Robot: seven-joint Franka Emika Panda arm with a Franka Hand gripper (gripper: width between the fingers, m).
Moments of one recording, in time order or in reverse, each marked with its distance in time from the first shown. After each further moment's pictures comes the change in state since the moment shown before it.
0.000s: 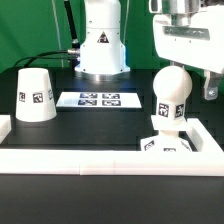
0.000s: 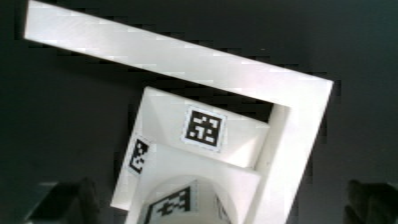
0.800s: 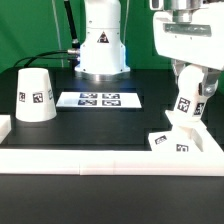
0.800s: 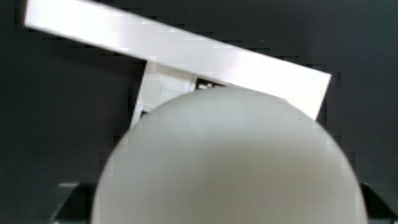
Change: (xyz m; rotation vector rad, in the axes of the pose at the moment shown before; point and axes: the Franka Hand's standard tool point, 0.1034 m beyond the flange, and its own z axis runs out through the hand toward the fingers) arm -0.004 -0.003 -0.003 0.008 0.019 0.083
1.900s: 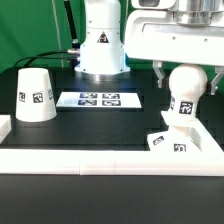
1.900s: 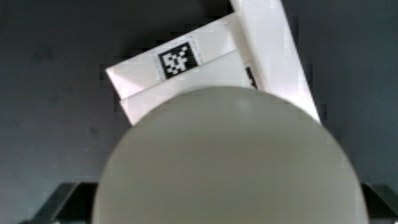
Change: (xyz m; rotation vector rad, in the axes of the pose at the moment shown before) arm 0.009 0.007 0.000 -0.123 0.032 -0.854
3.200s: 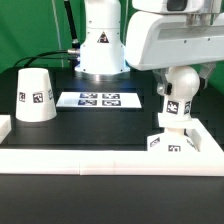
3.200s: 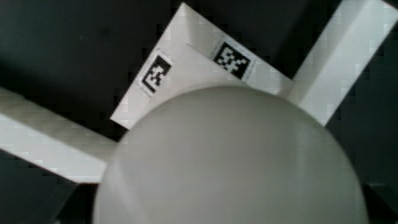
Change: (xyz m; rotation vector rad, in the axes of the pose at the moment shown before) arm 0.000 0.008 0.002 -0.031 -0.012 -0.906
